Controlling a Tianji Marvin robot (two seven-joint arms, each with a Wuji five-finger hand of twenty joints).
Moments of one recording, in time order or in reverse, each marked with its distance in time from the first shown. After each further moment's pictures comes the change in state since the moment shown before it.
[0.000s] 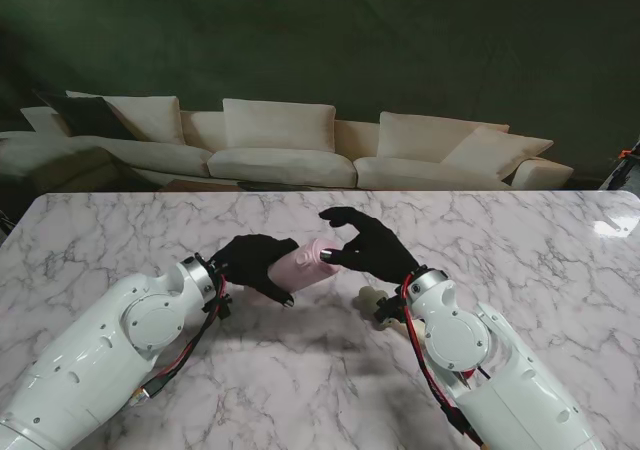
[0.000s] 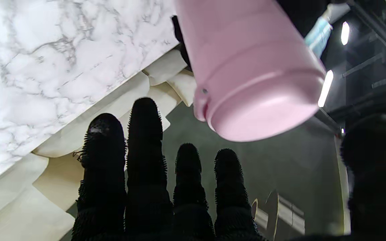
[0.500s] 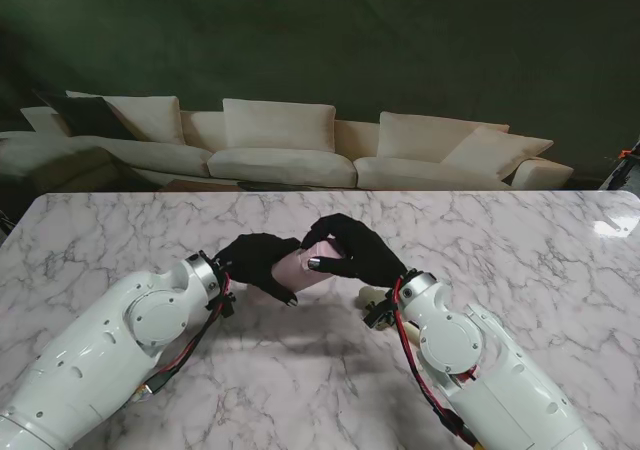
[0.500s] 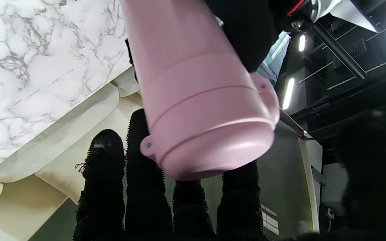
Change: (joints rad) left arm -0.025 0.001 0.029 0.003 -0.023 0.023 -0.021; right arm 0.042 0.001 -0.061 0.065 0.058 -0.150 -0.006; left_hand 0.000 0.000 0.000 0.000 0.000 0.000 0.000 0.002 0.000 -0.001 0.000 0.001 0.000 -0.004 0.000 0.000 0.001 -0.004 0.000 0.000; right_hand 0.031 -0.002 0.005 0.010 0.373 -0.160 0.084 0.176 -0.009 0.009 0.047 0.012 -0.182 0.018 0.134 0.120 -0.220 0.019 0.031 0.142
